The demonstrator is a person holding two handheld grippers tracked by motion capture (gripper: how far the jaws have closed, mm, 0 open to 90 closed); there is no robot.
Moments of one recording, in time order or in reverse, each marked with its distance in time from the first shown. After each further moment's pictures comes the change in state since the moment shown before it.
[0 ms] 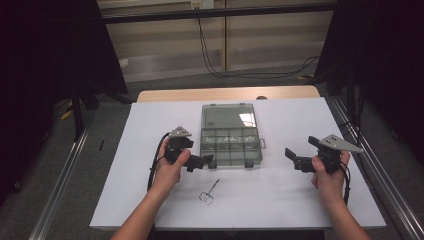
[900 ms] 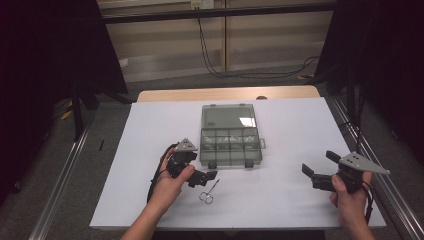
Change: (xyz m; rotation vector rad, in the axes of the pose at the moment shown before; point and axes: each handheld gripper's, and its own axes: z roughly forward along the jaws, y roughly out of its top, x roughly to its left) left arm -0.035 -0.015 -0.009 0.085 -0.021 0.058; right arm -0.008 -0.024 -0.055 0.004 -0.032 -0.020
